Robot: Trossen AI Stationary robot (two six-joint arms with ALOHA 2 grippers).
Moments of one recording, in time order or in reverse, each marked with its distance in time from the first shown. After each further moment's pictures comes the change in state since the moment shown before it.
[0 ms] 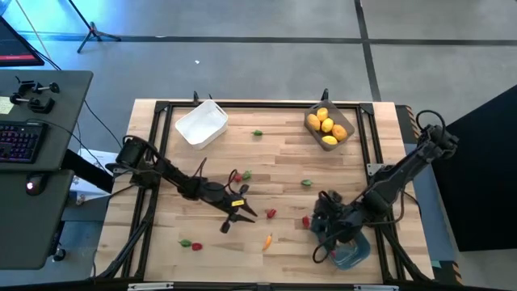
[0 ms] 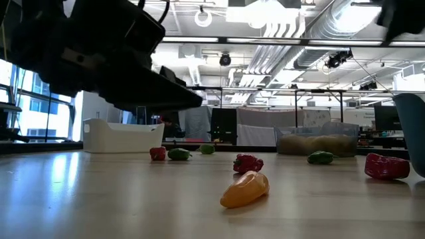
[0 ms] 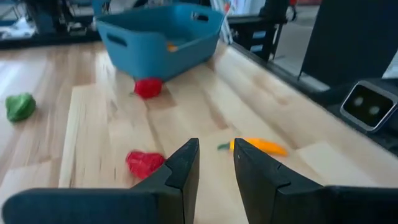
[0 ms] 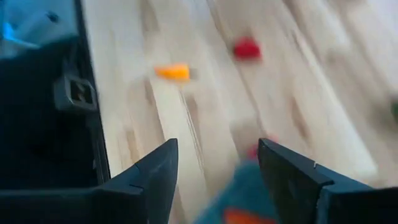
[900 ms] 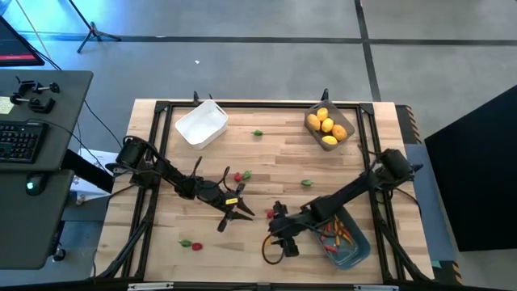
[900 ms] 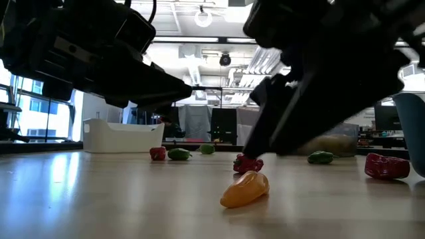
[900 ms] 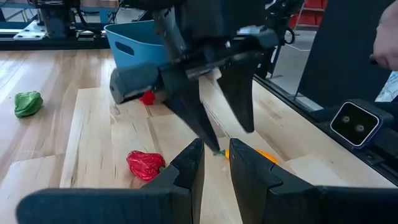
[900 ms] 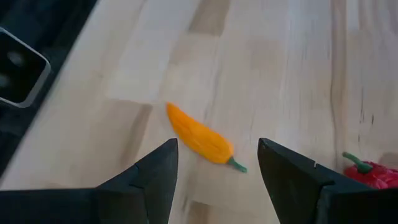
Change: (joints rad) left arm 0.000 0.000 -0.065 0.130 -0.007 -0.076; right arm -0.223 0.560 0.000 0.754 -0.303 -0.723
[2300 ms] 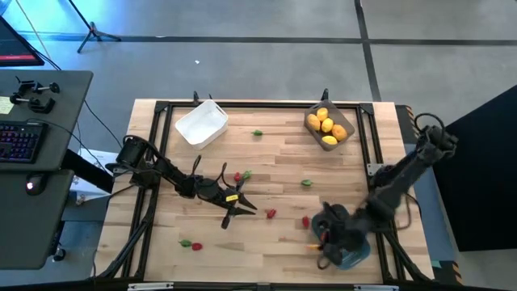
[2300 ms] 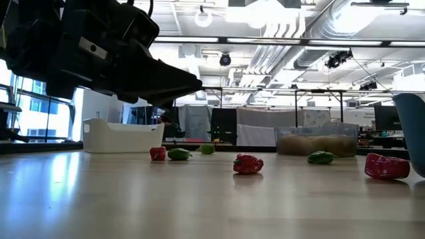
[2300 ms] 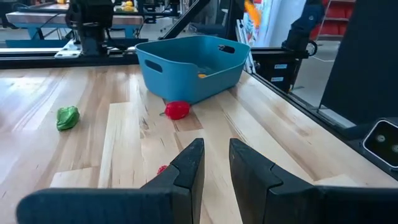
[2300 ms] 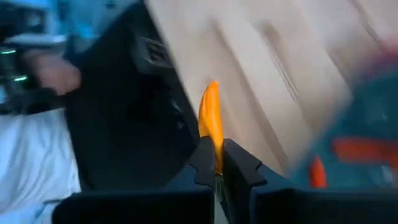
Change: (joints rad) left arm 0.015 0.000 0.001 0.046 -0.075 0.019; right arm 0.299 -0.543 0.000 -0.628 0.062 1.068
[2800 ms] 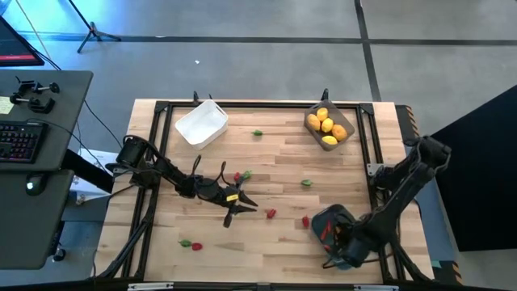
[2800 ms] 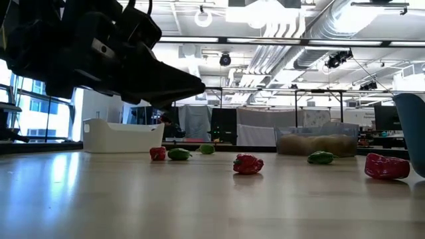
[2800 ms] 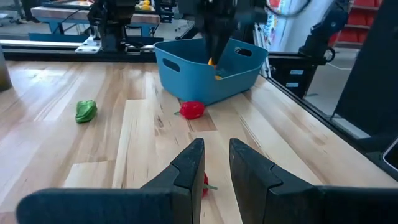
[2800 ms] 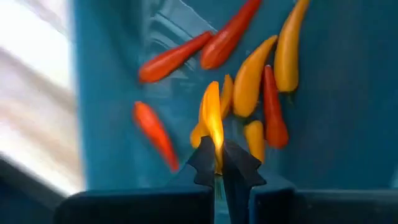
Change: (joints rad) left arm 0.000 0.000 0.001 -0.001 -0.061 -0.041; right arm 0.152 0.165 -0.070 -0.334 -0.021 0.562
